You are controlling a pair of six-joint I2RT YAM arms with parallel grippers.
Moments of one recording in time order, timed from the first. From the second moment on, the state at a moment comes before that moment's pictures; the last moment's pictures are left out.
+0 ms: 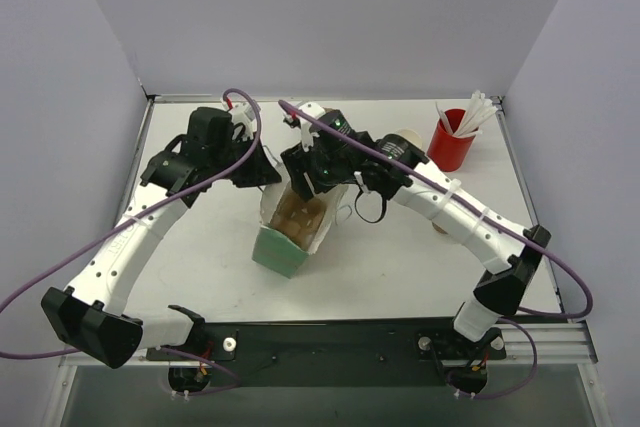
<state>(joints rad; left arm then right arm) -0.44 1.28 1.37 -0.78 0.30 -0.52 0.93 1.66 1.77 -0.87 0.08 0.16</state>
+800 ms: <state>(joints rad) -0.45 1.31 1.46 -0.85 0.39 -0.37 0.55 1.21 1.36 -0.98 0.46 0.57</state>
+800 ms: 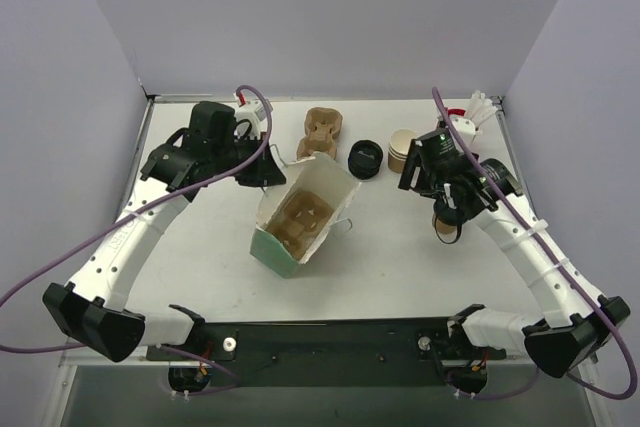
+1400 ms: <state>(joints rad) -0.47 1.36 1.54 -0.90 0.43 -0.38 0.18 1.24 1.25 -1.12 0.40 0.72</state>
